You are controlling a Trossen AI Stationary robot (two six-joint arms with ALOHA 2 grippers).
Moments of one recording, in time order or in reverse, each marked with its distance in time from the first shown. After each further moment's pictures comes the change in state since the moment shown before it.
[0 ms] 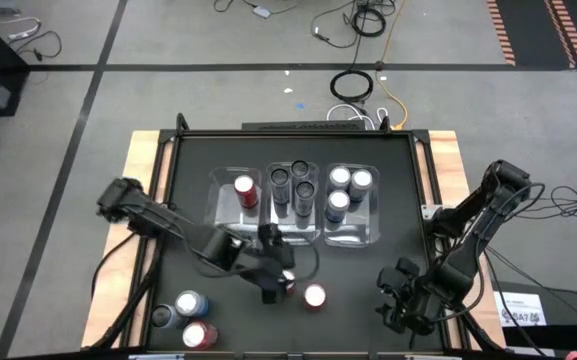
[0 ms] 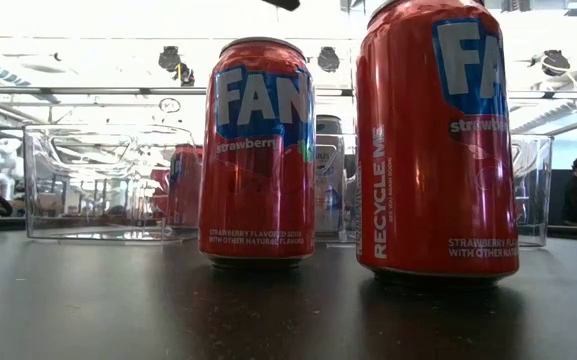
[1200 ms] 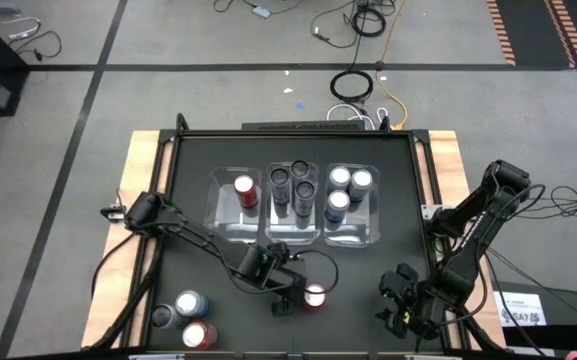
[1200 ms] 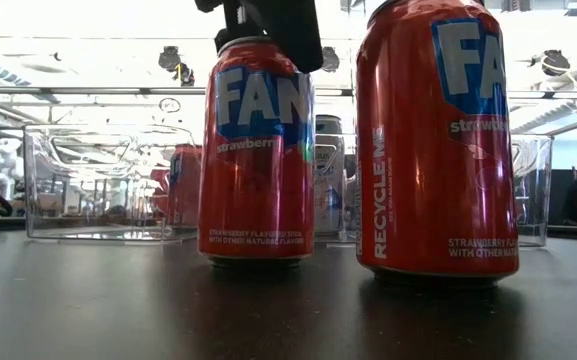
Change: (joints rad) left arm 0.018 0.239 0.069 -0.070 0.214 -0.135; right arm 0.047 0.001 -0.082 0.142 0.053 0.042
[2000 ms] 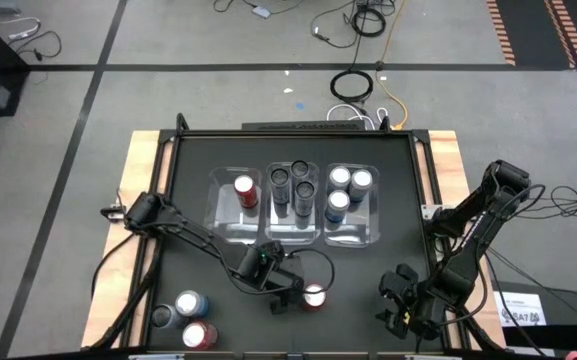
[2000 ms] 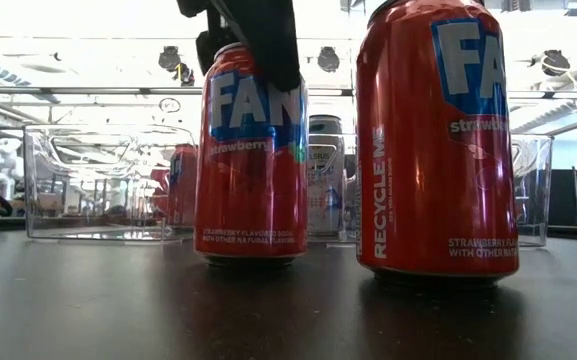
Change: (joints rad) left arm -0.003 0.000 -0.001 -0.070 -0.028 -0.090; right arm 0.000 0.000 0.000 0.004 -0.005 -0.013
